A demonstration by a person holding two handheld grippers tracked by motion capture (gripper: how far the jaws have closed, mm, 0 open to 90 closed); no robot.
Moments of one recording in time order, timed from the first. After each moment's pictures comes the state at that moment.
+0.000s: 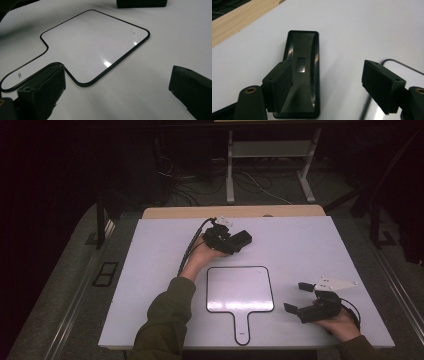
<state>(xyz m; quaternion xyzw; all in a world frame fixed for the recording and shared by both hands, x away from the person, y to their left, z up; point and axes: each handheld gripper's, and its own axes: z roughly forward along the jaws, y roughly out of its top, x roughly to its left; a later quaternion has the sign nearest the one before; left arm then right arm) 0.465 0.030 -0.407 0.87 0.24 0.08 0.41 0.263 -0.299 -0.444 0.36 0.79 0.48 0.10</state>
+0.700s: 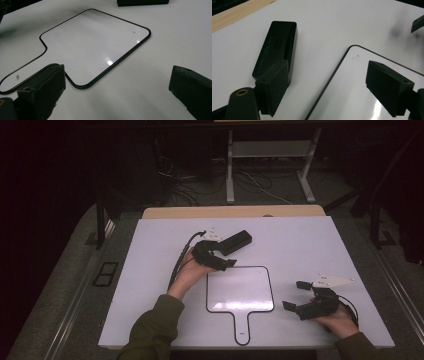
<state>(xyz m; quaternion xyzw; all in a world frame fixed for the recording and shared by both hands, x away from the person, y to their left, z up) 0.401 0.063 -0.403 0.85 0.26 0.09 0.45 0.272 -0.299 -0.447 0.36 0.79 0.48 0.09</state>
